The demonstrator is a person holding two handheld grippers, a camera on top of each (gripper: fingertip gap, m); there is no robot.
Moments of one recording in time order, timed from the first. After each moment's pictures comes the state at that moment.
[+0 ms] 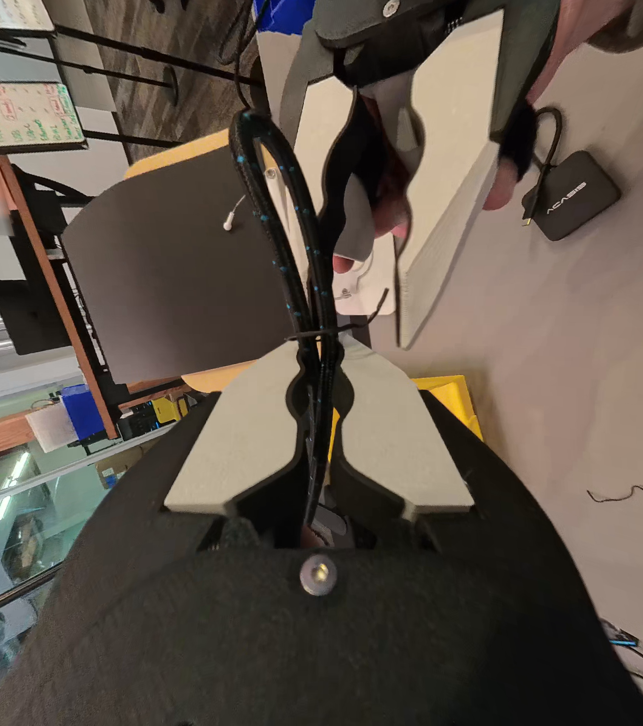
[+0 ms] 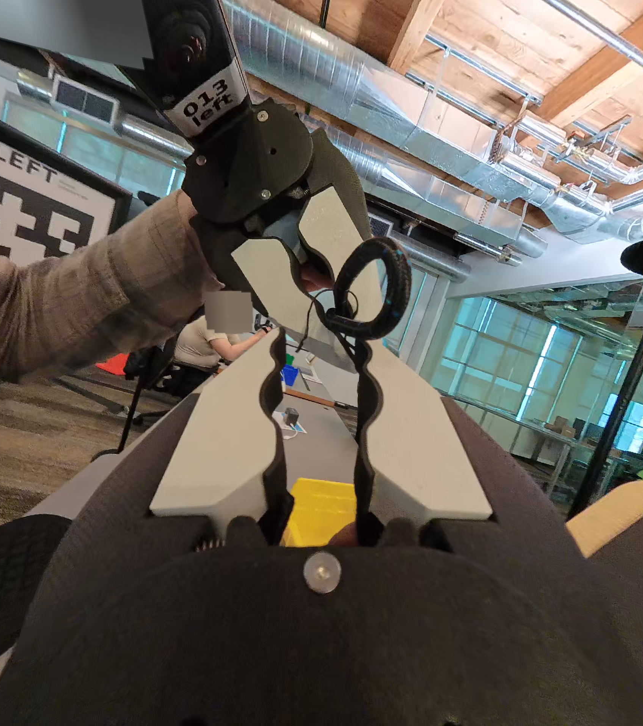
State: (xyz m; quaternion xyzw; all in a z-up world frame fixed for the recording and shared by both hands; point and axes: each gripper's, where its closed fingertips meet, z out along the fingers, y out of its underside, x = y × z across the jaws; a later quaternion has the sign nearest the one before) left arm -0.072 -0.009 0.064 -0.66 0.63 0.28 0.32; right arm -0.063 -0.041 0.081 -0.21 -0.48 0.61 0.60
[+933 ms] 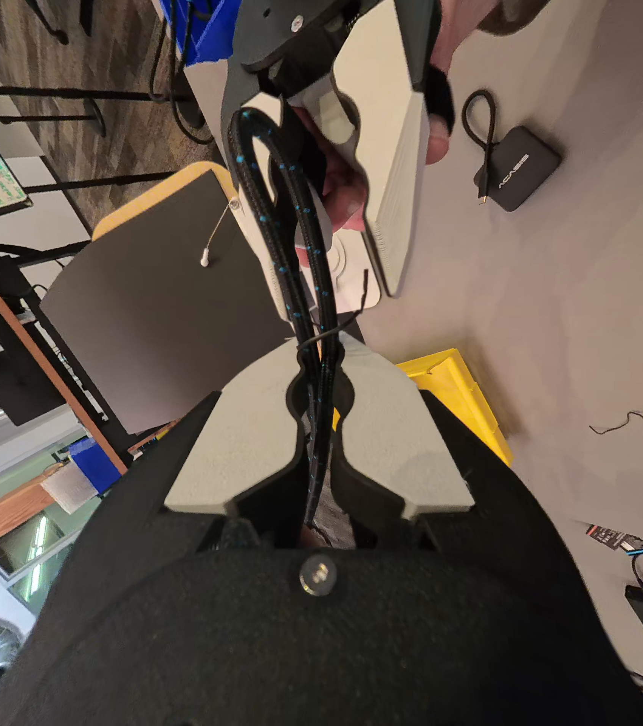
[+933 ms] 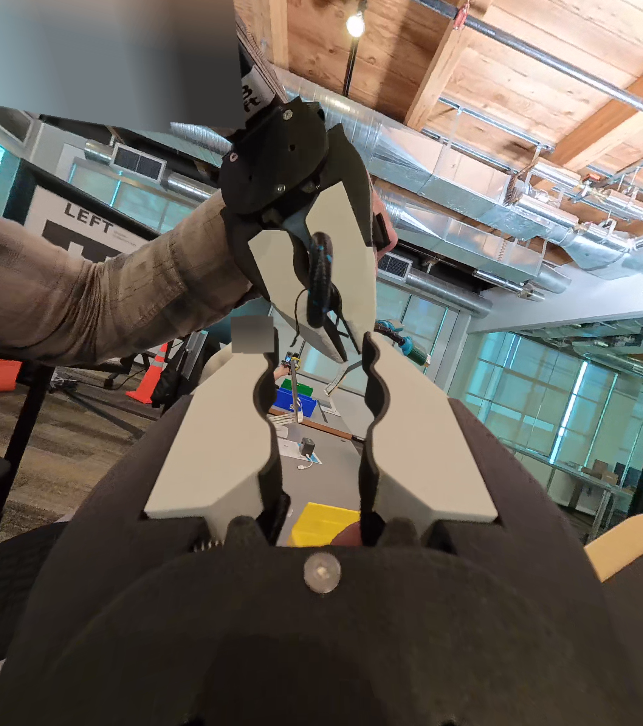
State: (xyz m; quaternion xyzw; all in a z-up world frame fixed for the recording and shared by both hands) left arm -0.046 -0.010 0.076 -0.62 0.70 0.26 0.23; right arm -0.029 -0.031 0.090 -0.16 -0.46 0.65 0.59
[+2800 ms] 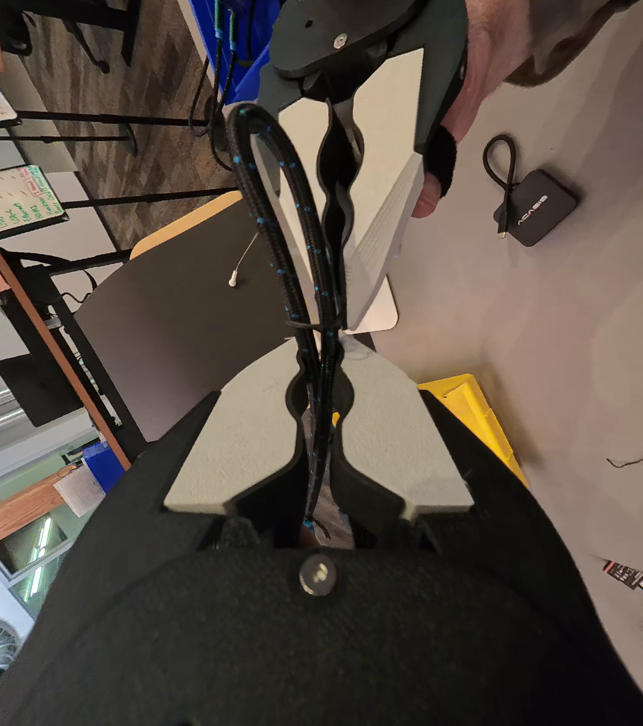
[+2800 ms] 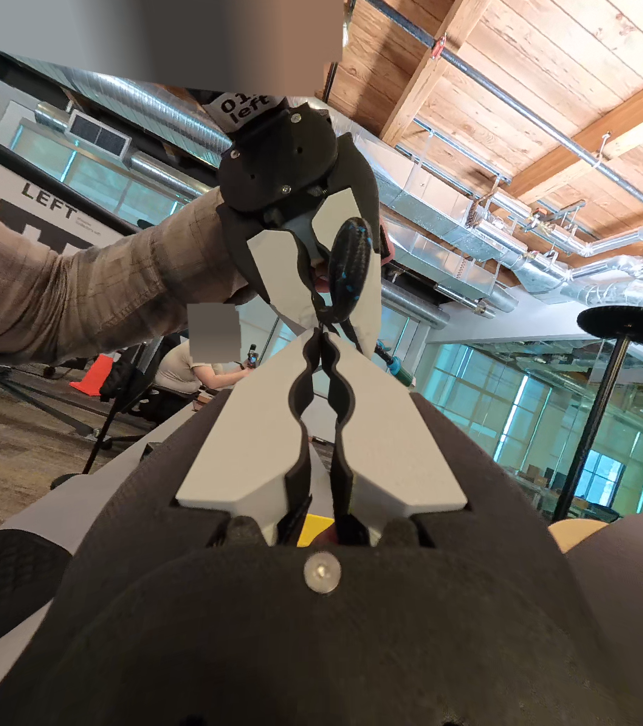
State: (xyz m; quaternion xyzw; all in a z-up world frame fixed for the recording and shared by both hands) left arm -0.024 -0.002 0.090 -0.61 0.70 0.26 0.27; right arm -0.014 -0.030 0.108 -0.15 -0.45 0.60 0.64
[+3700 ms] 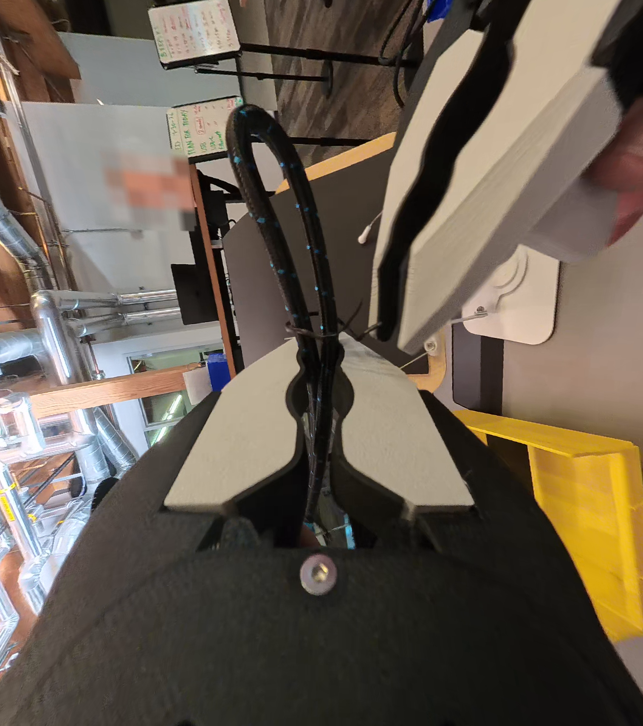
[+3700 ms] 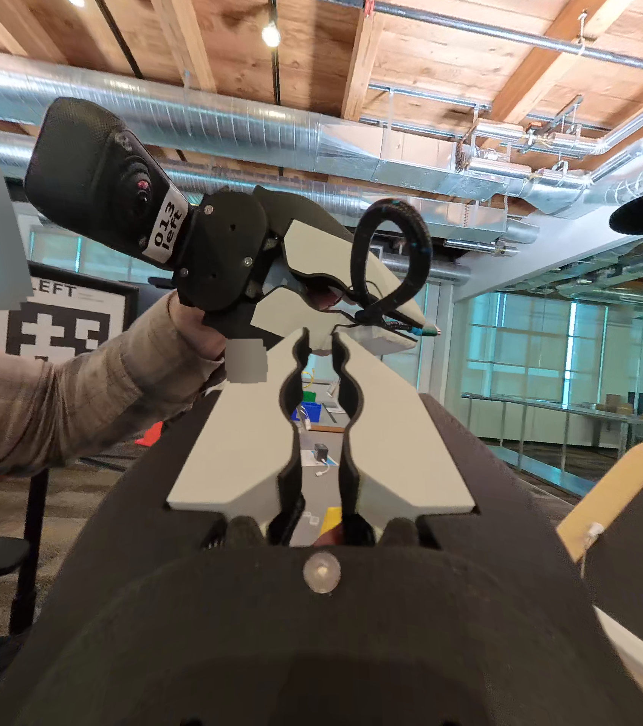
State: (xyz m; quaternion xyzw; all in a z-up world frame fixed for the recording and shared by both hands) left arm -0.050 0.050 0.105 -0.58 0.57 0.42 0.41; right arm -0.029 -0.005 0.106 -0.25 -0.40 0.69 0.55
